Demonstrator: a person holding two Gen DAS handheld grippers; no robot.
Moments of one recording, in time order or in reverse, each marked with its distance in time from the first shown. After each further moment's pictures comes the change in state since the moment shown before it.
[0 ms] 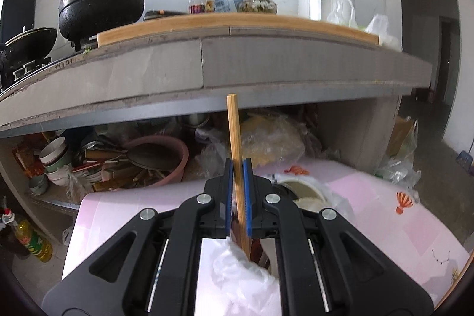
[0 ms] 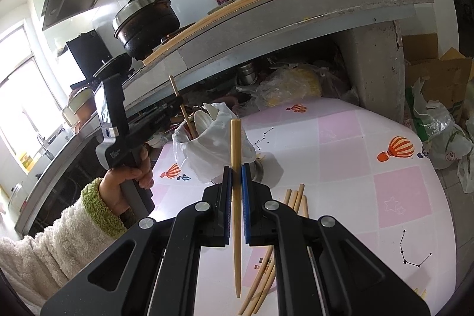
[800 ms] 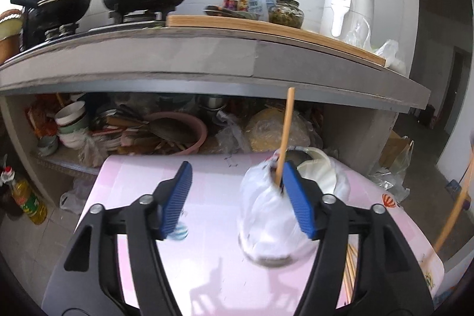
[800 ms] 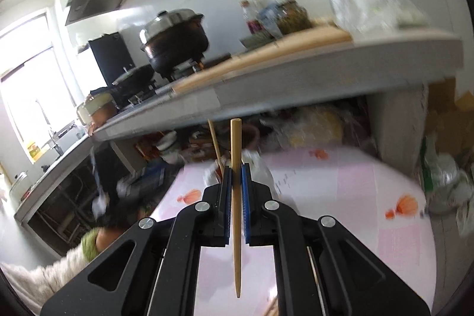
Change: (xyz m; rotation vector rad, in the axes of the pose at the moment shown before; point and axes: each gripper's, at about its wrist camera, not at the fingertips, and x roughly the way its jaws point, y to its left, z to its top) left arm -0.078 0.055 -0.025 -0.173 0.030 -0.001; right arm -0.013 0.053 0.078 -0.132 -0.080 0.068
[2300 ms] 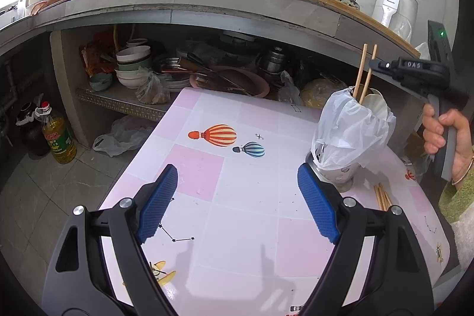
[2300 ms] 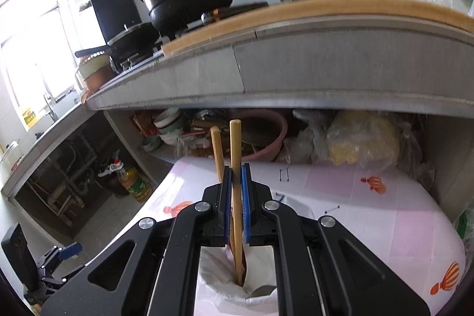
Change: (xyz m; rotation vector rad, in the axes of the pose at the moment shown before) left arm -0.084 0.099 -0.096 -0.166 0.097 0.153; right arm 0.214 0.027 0.019 -0.119 0.170 0.046
